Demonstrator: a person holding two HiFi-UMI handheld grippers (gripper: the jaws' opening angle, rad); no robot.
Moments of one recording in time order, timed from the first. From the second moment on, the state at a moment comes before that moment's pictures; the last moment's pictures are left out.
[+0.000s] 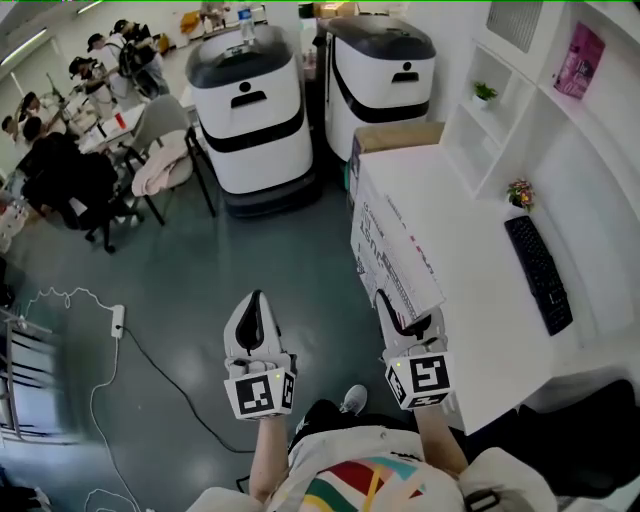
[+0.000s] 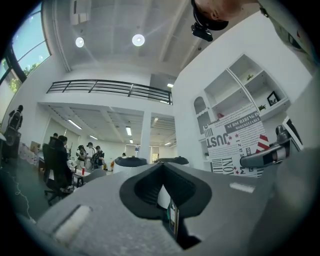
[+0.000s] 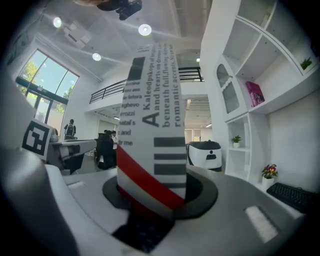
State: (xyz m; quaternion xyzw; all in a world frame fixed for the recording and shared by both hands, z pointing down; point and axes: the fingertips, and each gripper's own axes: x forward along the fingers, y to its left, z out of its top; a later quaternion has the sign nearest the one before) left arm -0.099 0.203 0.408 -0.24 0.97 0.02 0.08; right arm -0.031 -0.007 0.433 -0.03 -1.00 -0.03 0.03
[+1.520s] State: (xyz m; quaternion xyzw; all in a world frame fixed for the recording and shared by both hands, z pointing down) left arm -0.156 -0.234 0.344 -0.80 0.58 0.07 0.12; right arm 0.051 -0.205 0.397 0.63 -0.78 -0.02 -0.01
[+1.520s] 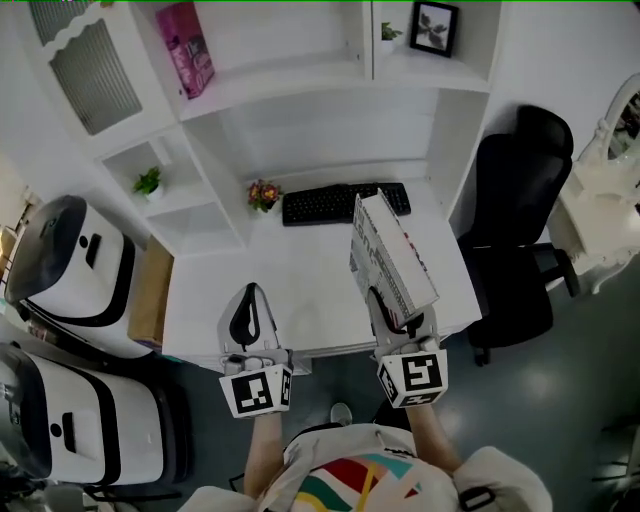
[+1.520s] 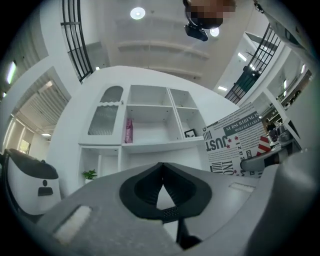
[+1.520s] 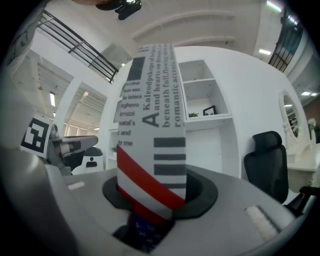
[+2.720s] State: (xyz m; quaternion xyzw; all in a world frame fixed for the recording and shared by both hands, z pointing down) left arm -0.209 -0.312 0.320 -0.82 0.55 0.09 0.14; right arm -0.014 -0.284 0.393 0.65 -0.76 -0.03 -0.02
